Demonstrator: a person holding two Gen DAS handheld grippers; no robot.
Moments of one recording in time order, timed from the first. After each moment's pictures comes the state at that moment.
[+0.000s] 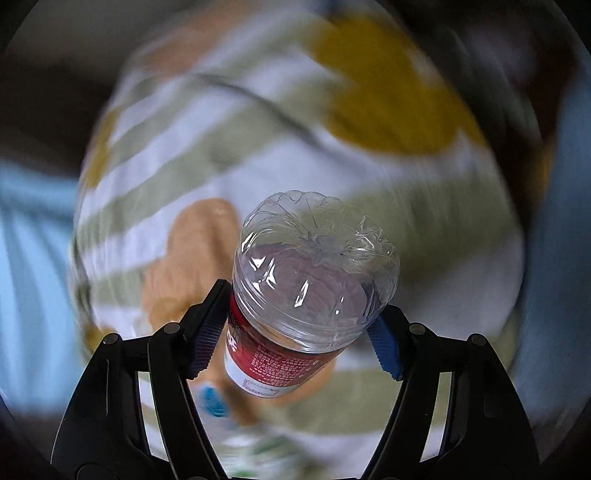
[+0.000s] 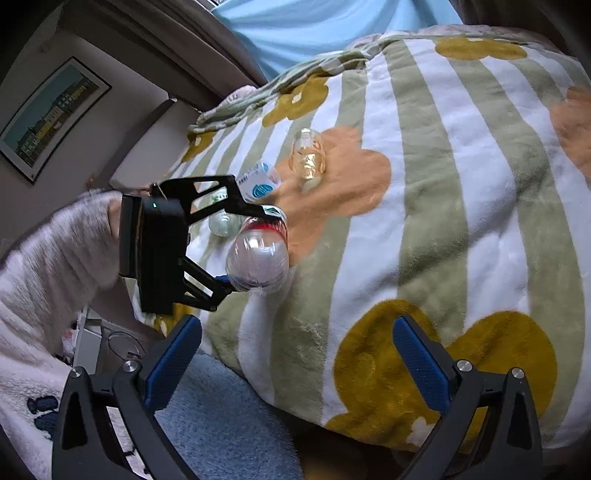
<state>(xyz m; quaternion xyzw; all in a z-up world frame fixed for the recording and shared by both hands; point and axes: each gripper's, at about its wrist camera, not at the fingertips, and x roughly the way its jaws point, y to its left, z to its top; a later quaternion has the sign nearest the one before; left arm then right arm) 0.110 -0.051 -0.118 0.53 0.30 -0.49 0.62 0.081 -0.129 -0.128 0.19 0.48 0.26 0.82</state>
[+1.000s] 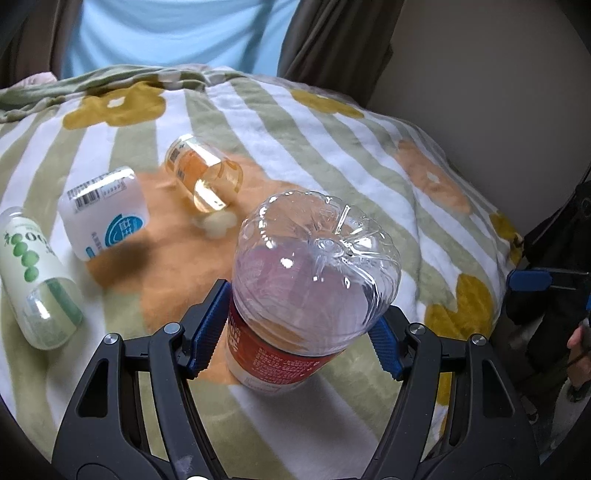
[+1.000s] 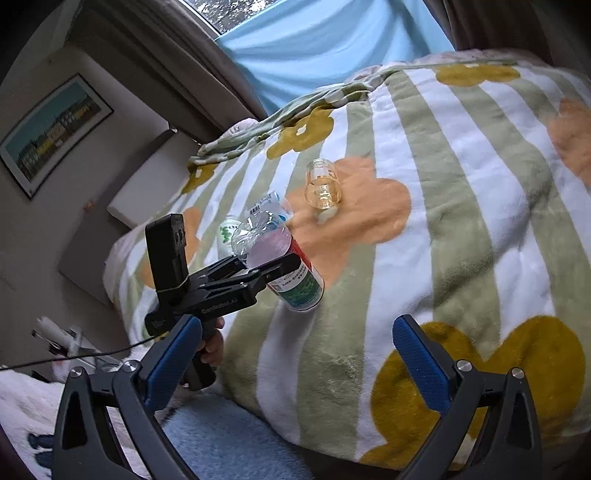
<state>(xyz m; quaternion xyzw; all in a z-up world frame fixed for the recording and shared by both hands) 0.168 0.042 -0.149 -0.04 0.40 -0.31 0.86 0.077 -0.084 -0.121 0.20 0.42 0.22 0.86</state>
